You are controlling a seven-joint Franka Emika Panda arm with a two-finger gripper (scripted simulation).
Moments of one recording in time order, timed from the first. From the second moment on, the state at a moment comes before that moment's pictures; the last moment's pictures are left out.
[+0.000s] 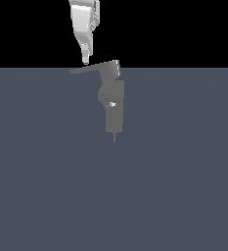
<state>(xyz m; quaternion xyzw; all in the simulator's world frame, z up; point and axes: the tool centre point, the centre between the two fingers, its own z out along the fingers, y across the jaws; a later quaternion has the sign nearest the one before) 0.080 0.095 0.306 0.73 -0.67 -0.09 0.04</state>
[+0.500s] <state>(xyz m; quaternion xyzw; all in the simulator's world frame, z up) 0.101 0.112 0.269 0.69 -0.72 -0.07 0.06</state>
